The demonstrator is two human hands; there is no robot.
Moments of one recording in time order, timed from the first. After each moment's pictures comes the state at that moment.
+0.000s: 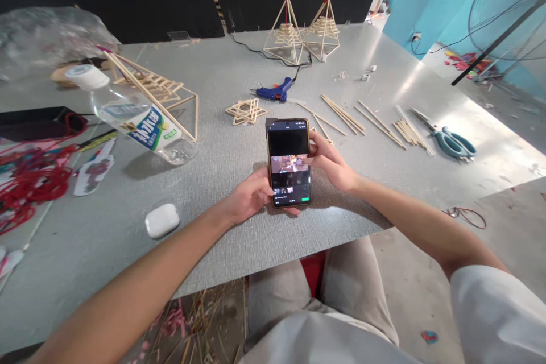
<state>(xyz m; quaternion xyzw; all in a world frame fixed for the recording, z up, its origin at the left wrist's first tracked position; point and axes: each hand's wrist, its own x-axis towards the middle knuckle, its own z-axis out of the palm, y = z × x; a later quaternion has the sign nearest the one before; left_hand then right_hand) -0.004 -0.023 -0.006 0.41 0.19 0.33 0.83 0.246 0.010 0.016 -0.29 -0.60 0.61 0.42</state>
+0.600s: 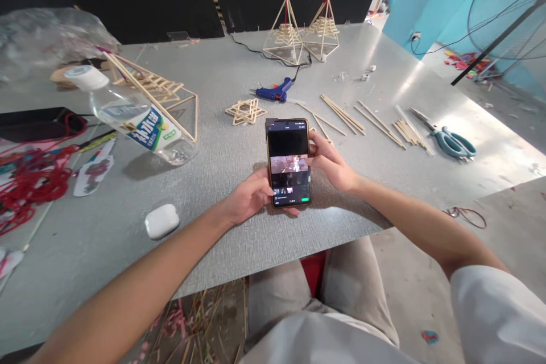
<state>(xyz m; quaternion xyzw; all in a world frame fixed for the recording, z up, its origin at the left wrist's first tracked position) -0.003 -0.025 -0.002 0.41 0.20 0.32 0.83 0.245 0.008 0.020 -0.29 -0.60 0.62 0.42</state>
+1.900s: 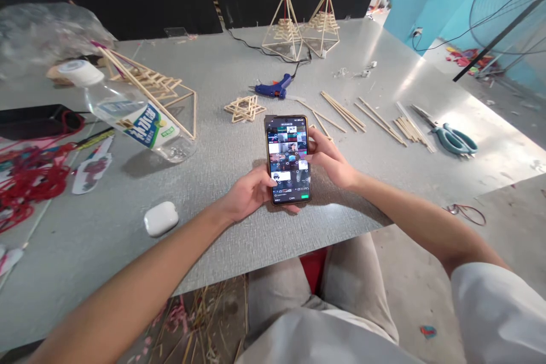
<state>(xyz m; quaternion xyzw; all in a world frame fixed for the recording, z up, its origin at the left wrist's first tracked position) -0.002 -0.024 -0.002 0.36 0.21 0.33 0.85 0.245 0.008 0.025 -0.31 -0.60 0.60 0.42</state>
